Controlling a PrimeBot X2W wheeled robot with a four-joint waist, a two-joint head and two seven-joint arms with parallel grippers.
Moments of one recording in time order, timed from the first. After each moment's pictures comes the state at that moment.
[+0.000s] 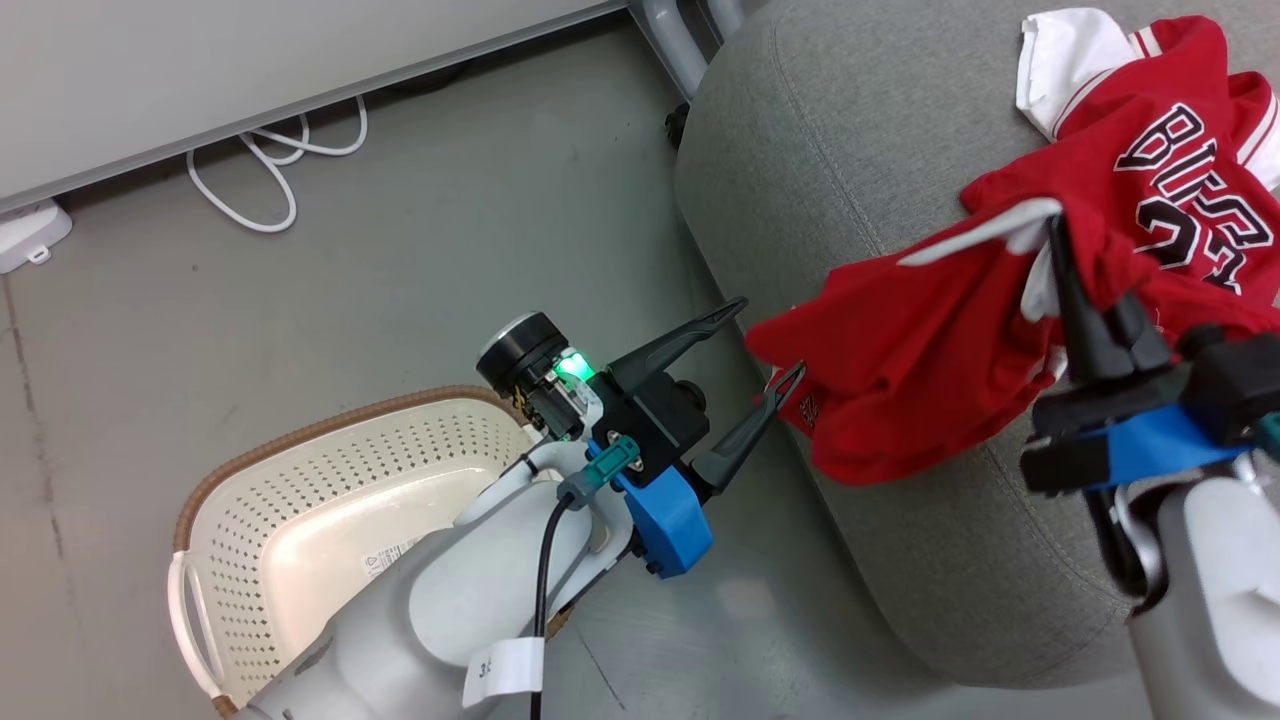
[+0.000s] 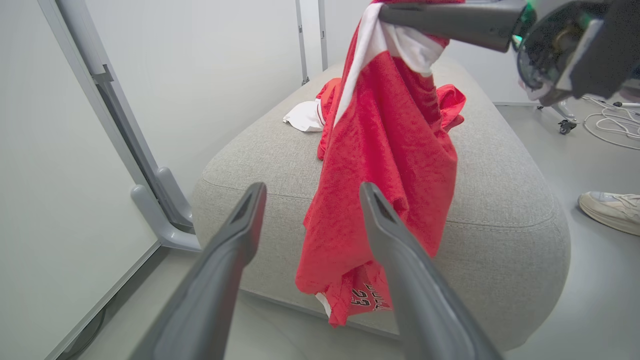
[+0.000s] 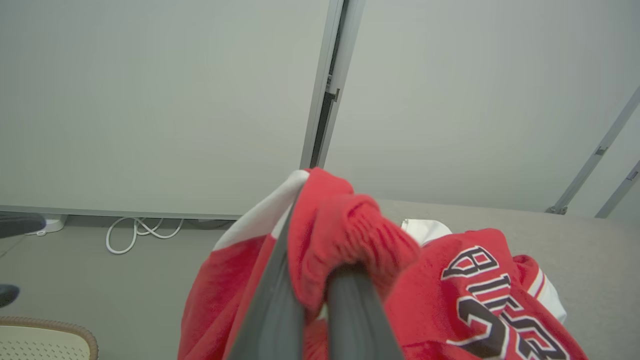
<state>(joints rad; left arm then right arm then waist) -0.74 0.14 -0.96 0.52 -0.35 -0.12 -0.26 -0.39 -0.19 0.02 0.22 0.08 0.13 -0.26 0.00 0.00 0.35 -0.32</state>
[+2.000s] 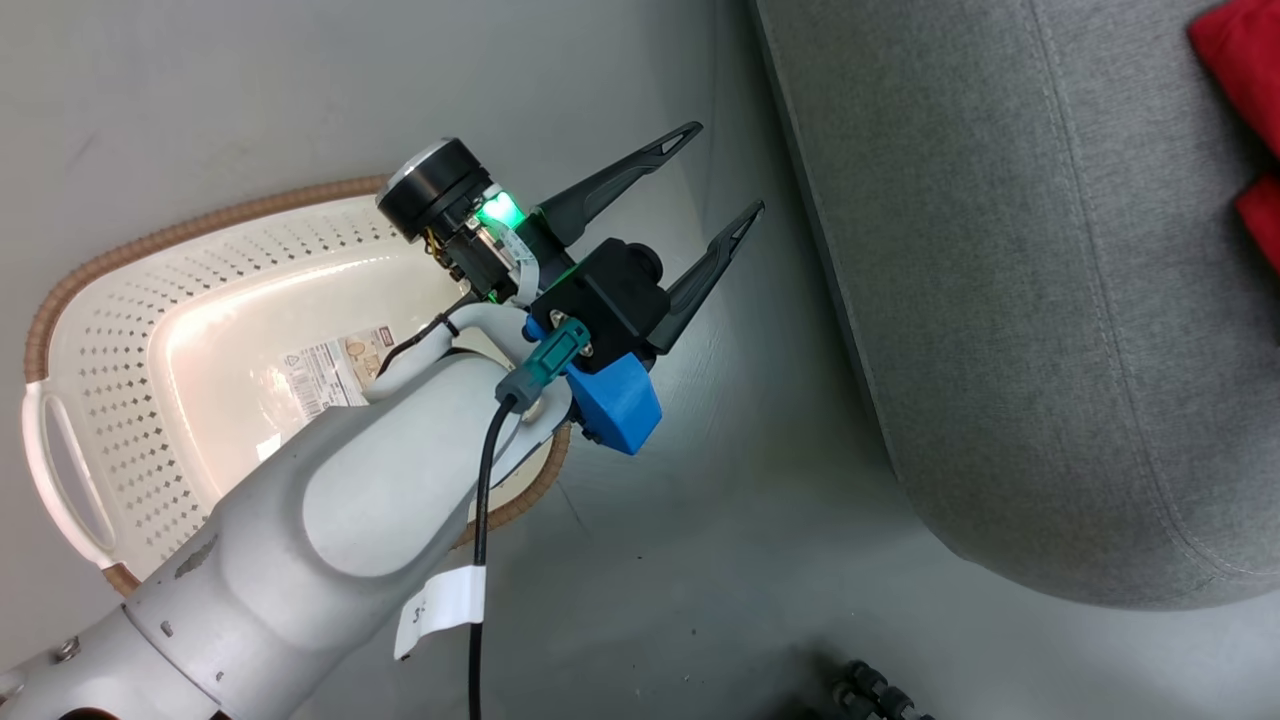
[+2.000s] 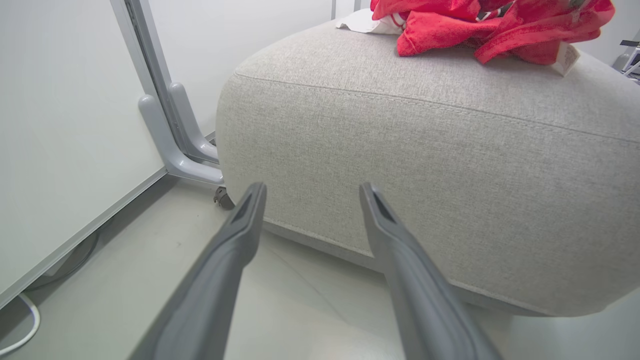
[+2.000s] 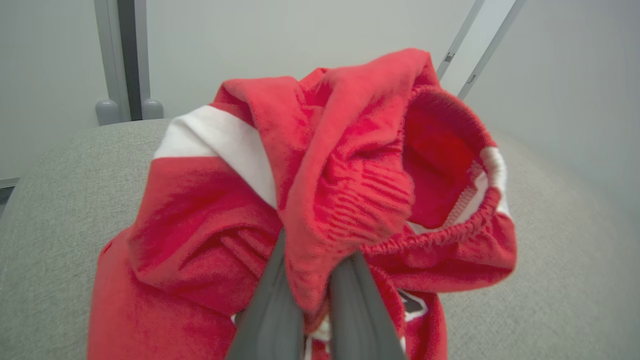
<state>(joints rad) -0.93 0.29 -0.96 0.35 -0.31 -0.08 -0.17 -0.71 -0.27 -0.48 0.49 0.08 0.13 -0.26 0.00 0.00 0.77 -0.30</state>
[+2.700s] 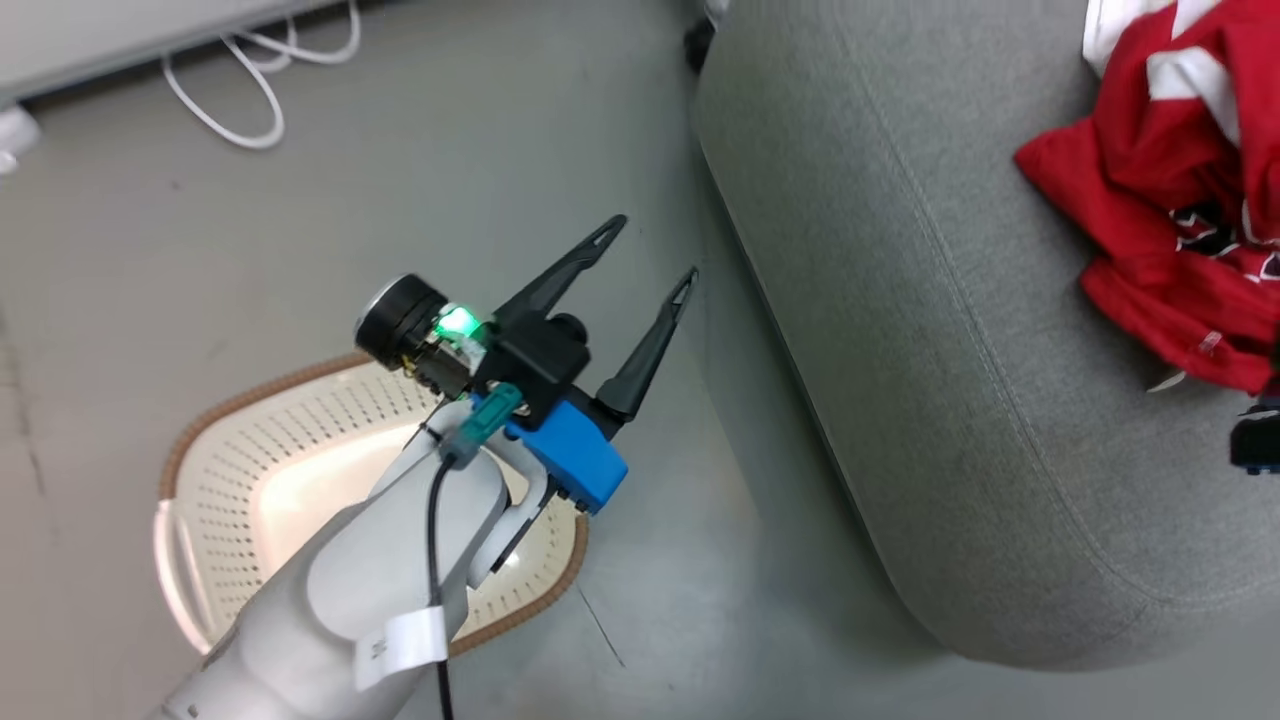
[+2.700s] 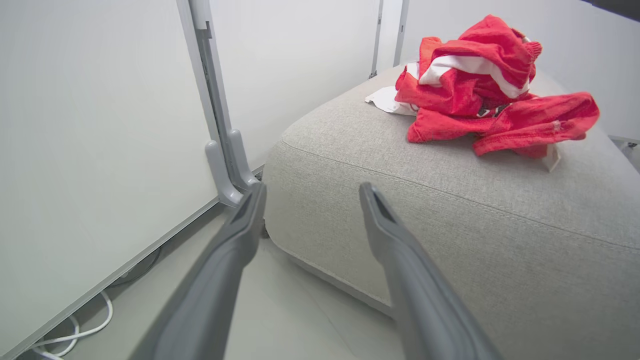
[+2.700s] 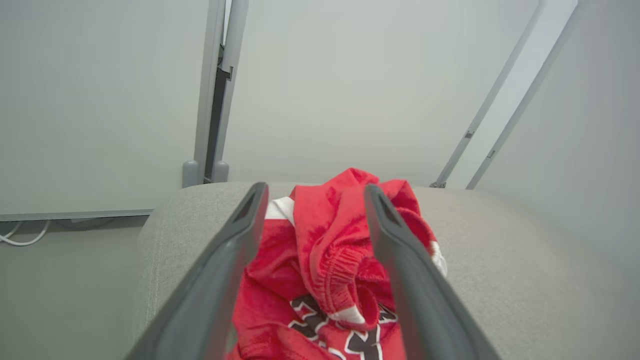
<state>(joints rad) -0.75 0.24 -0.88 0.44 -0.42 -0.03 -0.26 -0.38 -0.22 -0.32 0.18 0.03 0.13 -0.26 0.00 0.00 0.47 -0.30</state>
